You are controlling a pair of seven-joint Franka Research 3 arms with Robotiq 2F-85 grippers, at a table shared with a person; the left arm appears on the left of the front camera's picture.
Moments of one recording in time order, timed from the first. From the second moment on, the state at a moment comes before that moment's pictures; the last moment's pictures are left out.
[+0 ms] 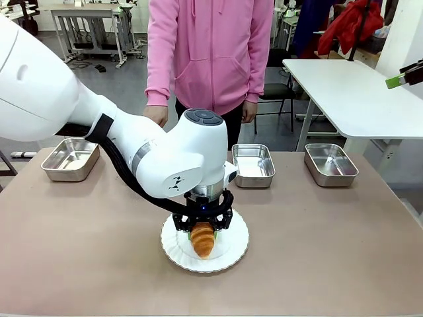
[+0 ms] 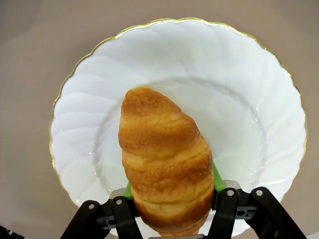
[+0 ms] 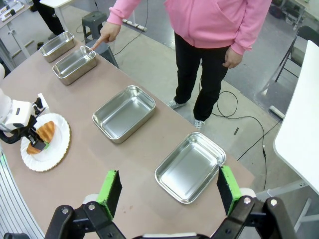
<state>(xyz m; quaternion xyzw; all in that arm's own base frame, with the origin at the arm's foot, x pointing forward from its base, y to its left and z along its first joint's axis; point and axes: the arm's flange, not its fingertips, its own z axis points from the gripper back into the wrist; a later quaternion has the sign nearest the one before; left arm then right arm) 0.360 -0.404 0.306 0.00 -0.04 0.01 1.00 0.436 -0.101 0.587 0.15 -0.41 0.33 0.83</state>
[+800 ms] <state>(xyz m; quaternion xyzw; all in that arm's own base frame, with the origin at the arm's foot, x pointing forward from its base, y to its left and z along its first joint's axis) 0.416 -0.357 0.384 -0.05 -0.10 0.00 0.99 0.435 -0.101 0.587 0.15 -0.41 0.33 0.83</state>
